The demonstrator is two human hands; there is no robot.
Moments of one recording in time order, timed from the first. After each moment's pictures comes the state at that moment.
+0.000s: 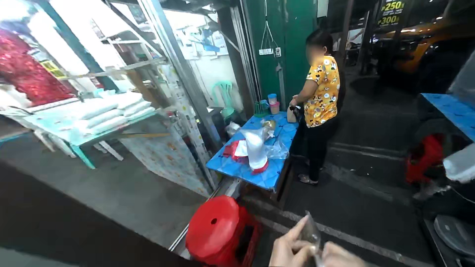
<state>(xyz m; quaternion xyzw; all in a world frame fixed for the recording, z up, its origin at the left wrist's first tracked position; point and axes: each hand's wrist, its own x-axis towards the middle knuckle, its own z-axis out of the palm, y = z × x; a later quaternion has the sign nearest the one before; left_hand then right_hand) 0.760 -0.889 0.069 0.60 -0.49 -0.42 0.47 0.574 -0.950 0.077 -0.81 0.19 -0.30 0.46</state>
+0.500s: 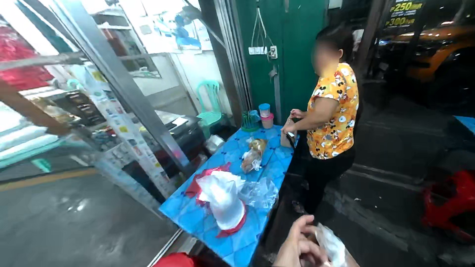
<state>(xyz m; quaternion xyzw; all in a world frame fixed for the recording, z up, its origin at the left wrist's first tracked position) 0.832 -1.221 0.112 0.53 -0.53 -0.43 0.51 0.675 -1.313 0.066 -0.81 0.18 -0.28 0.48</state>
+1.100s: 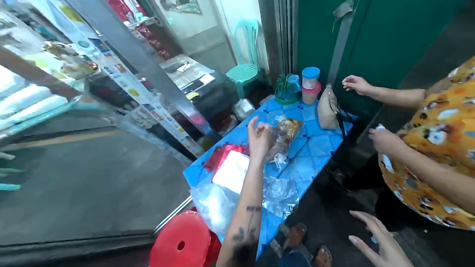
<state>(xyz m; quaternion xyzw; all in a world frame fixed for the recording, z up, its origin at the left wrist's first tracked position) 1.141 -1.508 0.073 0.69 -0.22 -0.11 0.69 0.741 -1.586 -0.007 -0.84 0.27 -0.09 0.45</state>
